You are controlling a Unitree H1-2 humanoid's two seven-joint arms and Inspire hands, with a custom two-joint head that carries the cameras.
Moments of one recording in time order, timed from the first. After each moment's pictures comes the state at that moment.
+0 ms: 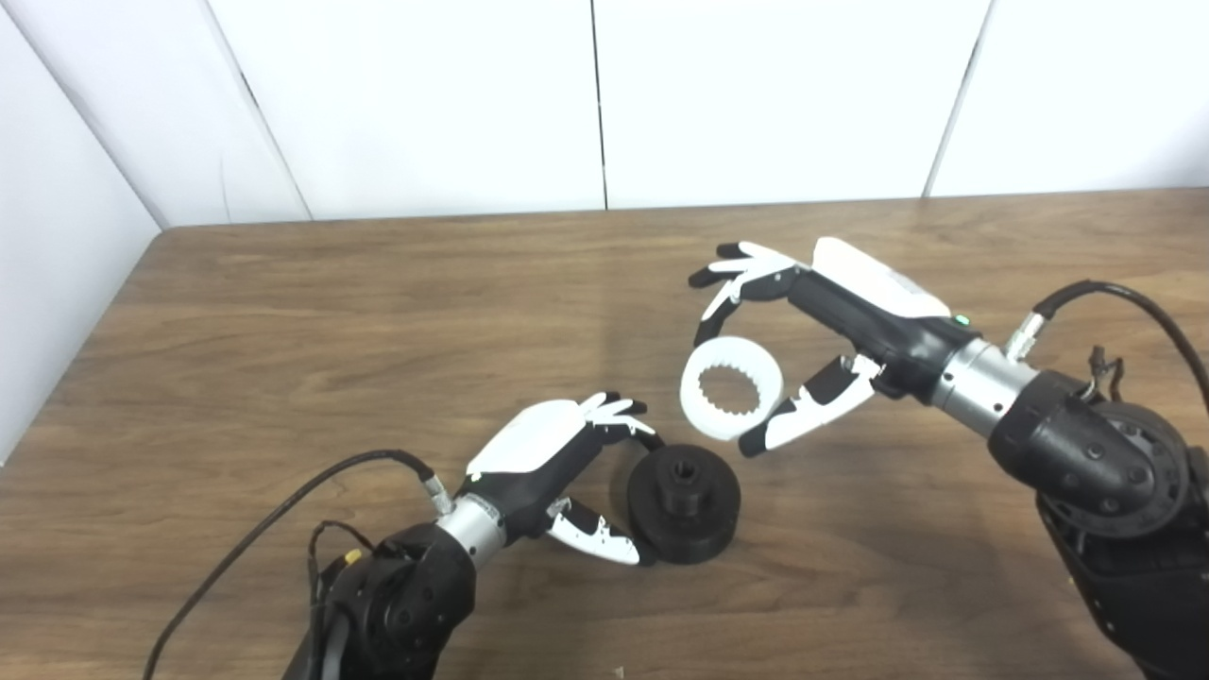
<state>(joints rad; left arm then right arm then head) -0.08 0.24 -0.33 -0.39 0.74 0.26 -0.54 -0.40 -0.42 0.29 -0.56 -0.40 0.35 0.59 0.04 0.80</state>
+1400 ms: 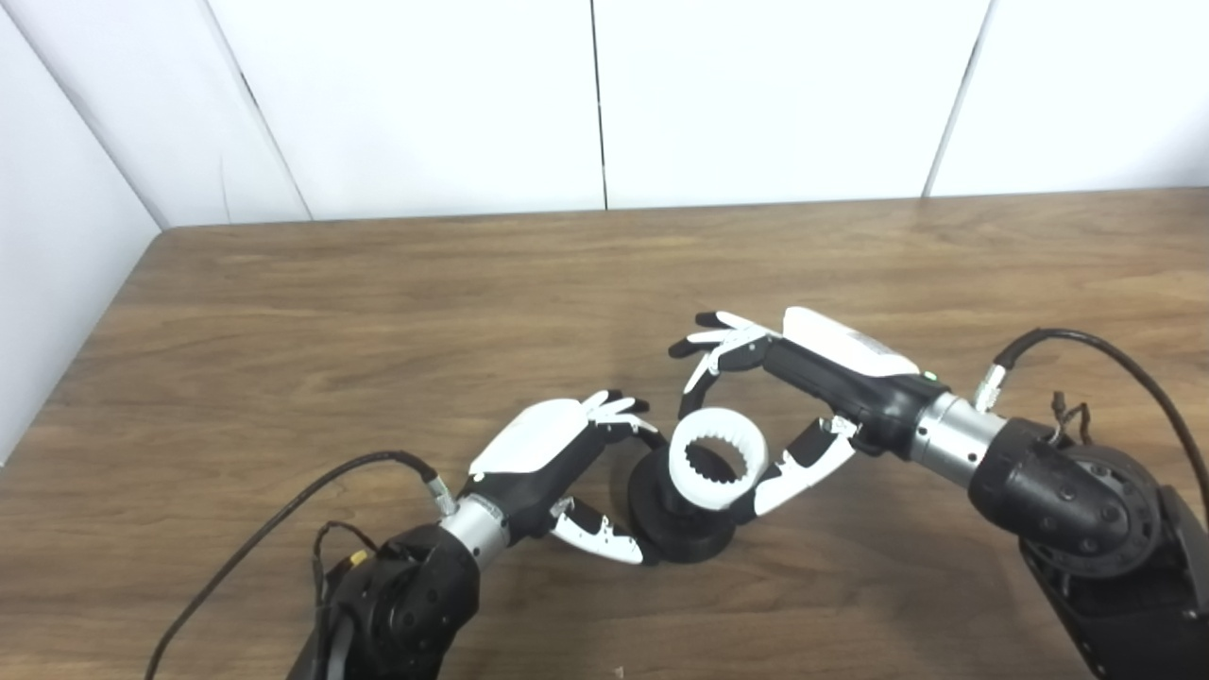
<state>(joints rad) -0.08 0.24 -0.34 -0.39 0.74 0.27 -0.52 -0.34 -0.42 0.33 -0.53 -0.40 0.33 0.62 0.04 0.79</state>
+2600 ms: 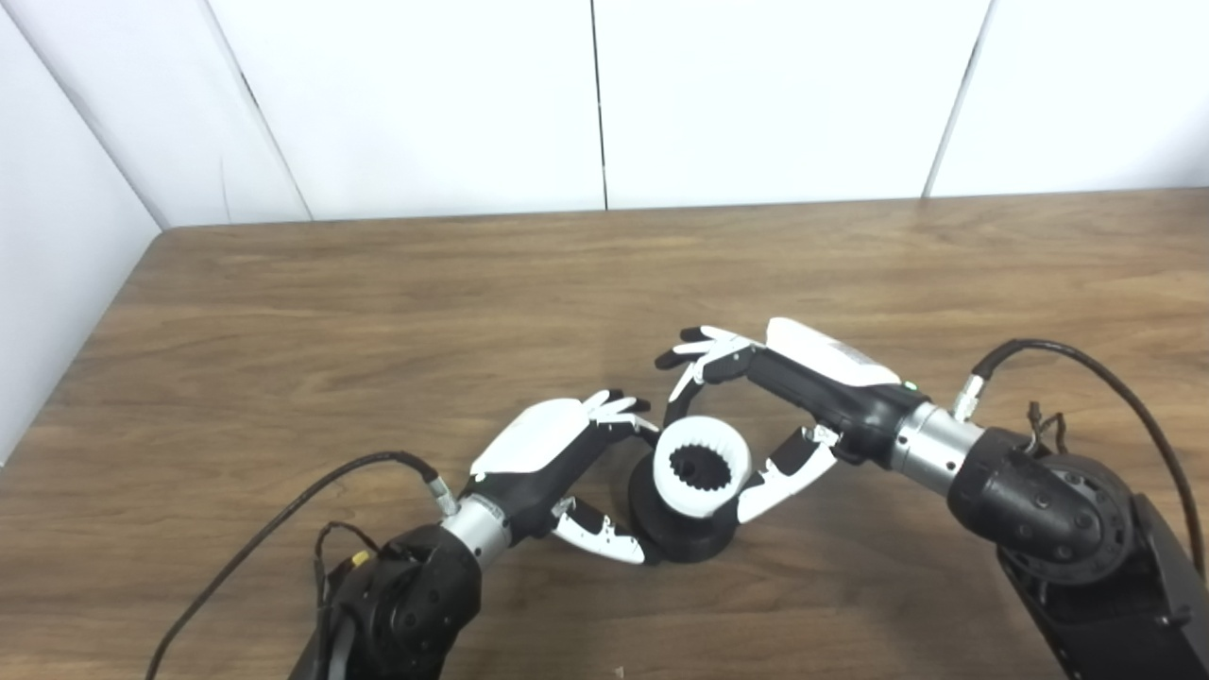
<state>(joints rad) -0.08 0.24 -0.35 -0.40 0.74 0.28 -0.52 -0.32 -0.38 0.35 -0.51 -0.42 0.32 0.62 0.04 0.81</state>
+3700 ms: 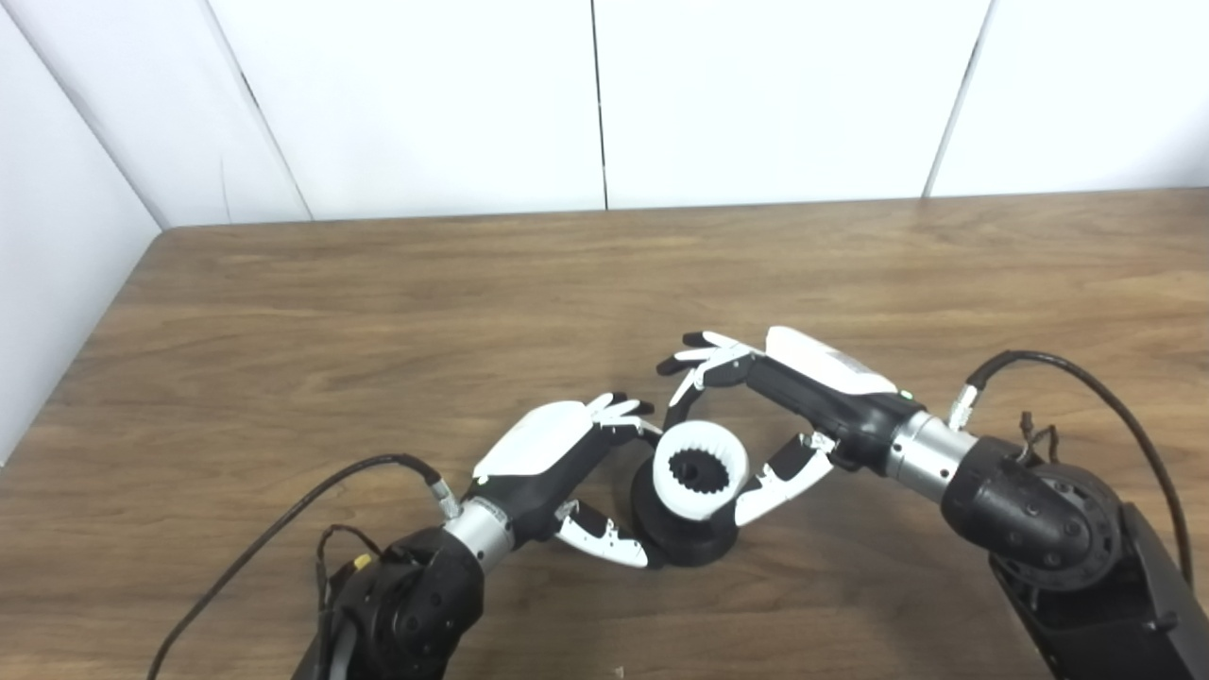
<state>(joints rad) -0.08 0.24 -0.36 -0.41 0.74 0.30 -0.53 -0.31 -0.36 0.34 -0.48 -0.43 0.30 0.60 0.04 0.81</state>
